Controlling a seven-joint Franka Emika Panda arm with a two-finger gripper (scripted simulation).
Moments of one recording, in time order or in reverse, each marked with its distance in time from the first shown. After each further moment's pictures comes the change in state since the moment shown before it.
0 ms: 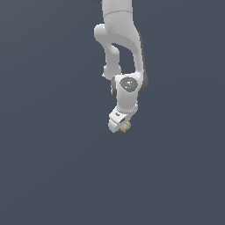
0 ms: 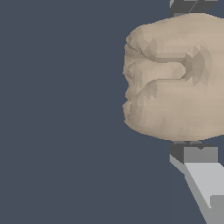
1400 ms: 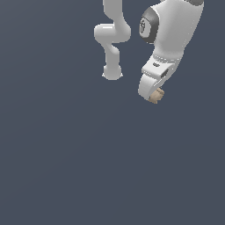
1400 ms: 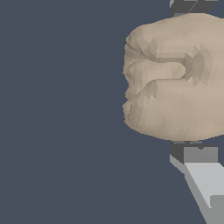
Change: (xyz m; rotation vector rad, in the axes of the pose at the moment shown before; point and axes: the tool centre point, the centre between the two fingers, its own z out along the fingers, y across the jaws) arm 0.073 -0.083 -0.234 -0.001 0.001 -0.004
